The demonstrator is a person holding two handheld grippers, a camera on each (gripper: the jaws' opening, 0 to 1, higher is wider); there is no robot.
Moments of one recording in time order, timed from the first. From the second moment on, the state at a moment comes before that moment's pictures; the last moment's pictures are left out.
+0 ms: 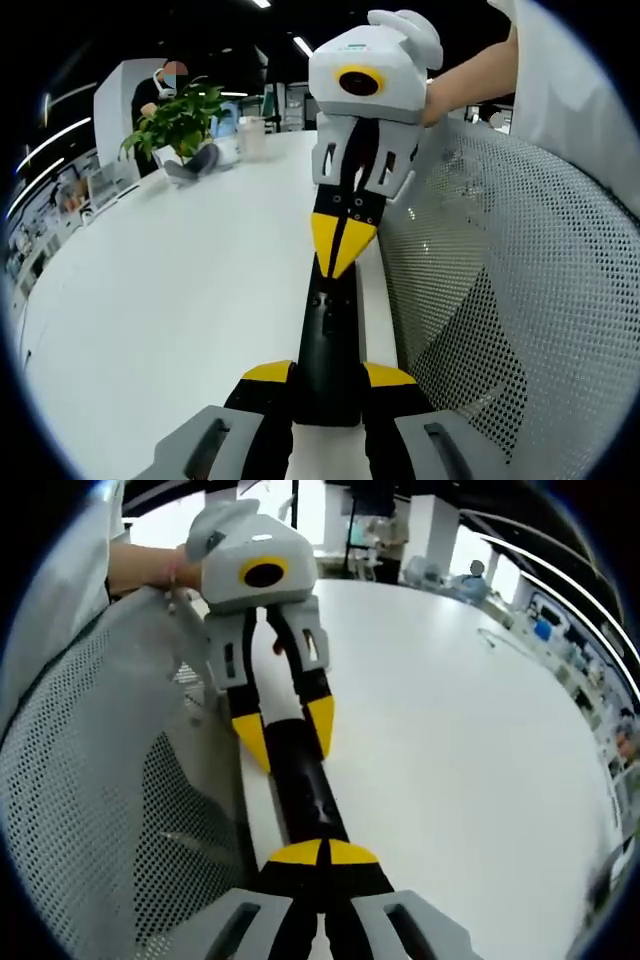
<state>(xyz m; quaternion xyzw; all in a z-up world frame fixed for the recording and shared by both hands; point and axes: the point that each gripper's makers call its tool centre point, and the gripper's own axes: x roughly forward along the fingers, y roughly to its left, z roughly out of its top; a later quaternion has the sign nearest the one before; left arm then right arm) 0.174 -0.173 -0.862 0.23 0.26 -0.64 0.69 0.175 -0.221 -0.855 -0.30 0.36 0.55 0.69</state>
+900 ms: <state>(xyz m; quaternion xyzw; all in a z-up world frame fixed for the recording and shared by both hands) 0.174 -0.173 -0.862 0.23 0.26 -0.64 0.69 0.176 -0.218 -0.855 -0.31 0.35 0.51 0.72</state>
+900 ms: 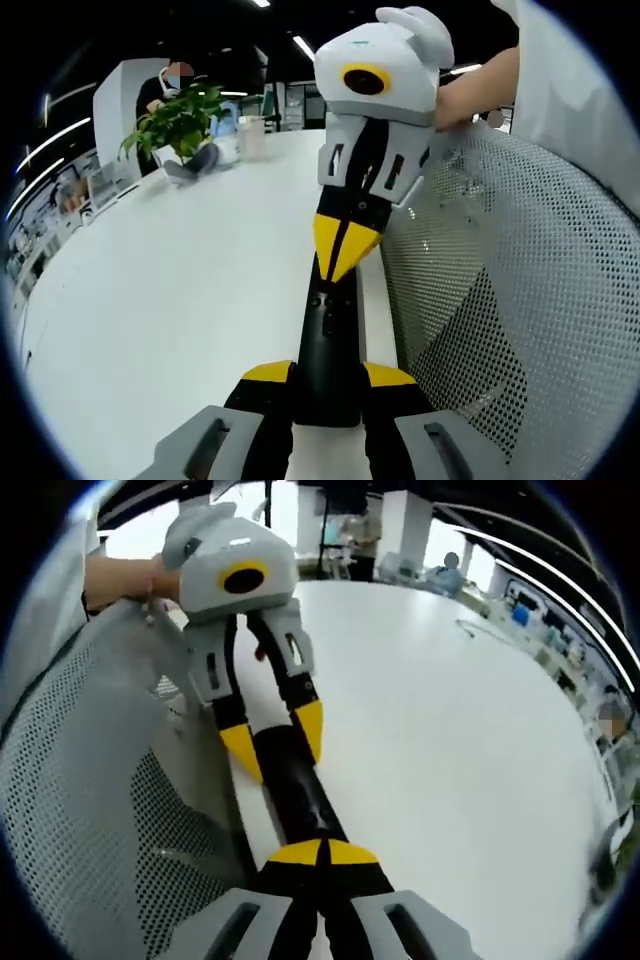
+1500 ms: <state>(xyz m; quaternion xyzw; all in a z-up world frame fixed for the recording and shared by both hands) 0.173 -0.173 -0.862 0.23 0.26 -0.63 0.69 0.174 -0.211 -0.853 -0.32 0.35 0.51 0.71</state>
